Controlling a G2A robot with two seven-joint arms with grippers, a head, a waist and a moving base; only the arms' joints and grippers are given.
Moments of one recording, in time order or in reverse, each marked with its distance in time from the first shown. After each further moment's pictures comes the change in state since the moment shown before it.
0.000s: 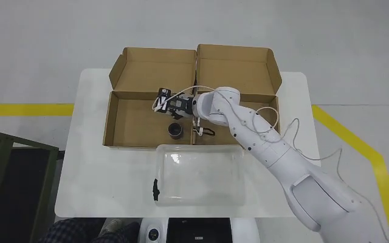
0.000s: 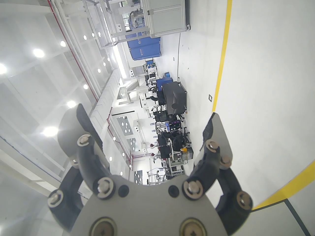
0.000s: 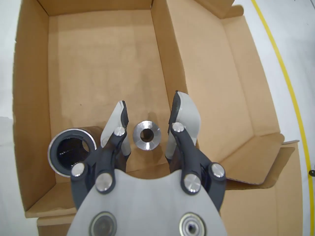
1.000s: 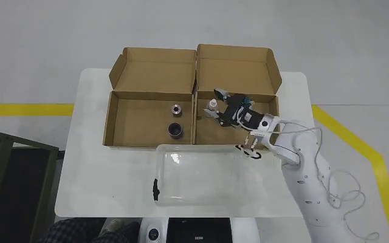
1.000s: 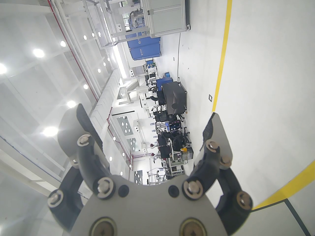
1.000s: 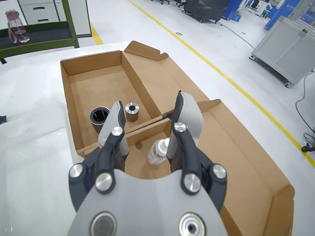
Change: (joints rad) left arm 0.000 0.000 0.000 0.000 0.000 0.000 0.000; right arm -0.676 0.212 0.685 -0.743 -0.078 -0.101 -0.108
